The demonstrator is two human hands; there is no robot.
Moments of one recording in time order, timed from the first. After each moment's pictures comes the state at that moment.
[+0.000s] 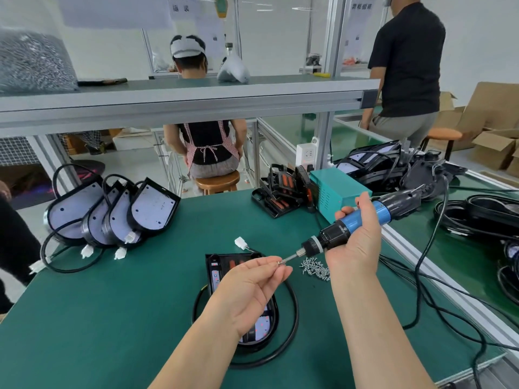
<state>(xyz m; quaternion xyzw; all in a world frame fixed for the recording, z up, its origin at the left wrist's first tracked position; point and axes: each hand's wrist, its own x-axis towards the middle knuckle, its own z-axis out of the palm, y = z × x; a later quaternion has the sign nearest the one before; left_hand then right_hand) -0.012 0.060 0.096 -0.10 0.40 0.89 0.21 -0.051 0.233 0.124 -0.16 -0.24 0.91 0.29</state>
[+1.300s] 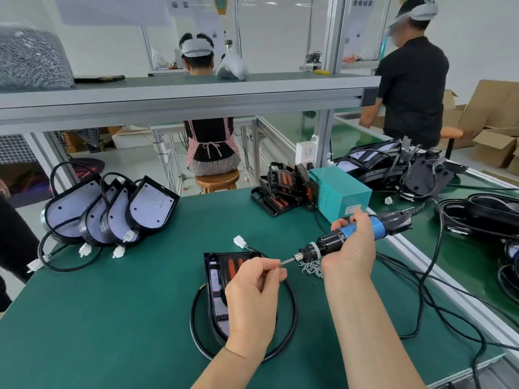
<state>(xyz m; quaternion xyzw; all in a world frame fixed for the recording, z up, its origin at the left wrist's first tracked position) 0.015 0.085 0.071 0.02 0.71 0.69 -0.14 -0.052 0.229 0.114 -0.27 -0.23 0.89 0.27</state>
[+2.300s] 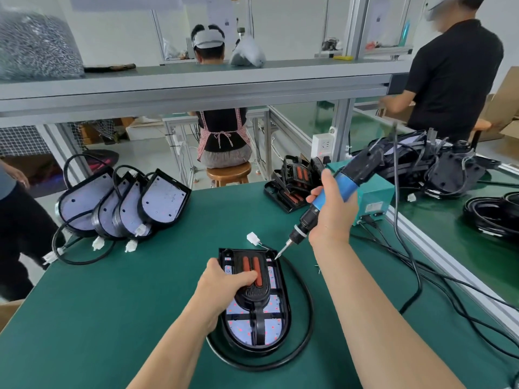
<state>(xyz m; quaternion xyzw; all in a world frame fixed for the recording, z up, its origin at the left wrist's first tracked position) -0.044 -0.001 0.061 -0.14 0.80 0.57 0.11 -0.119 0.193 0.120 -0.12 -0.39 0.86 0.30</state>
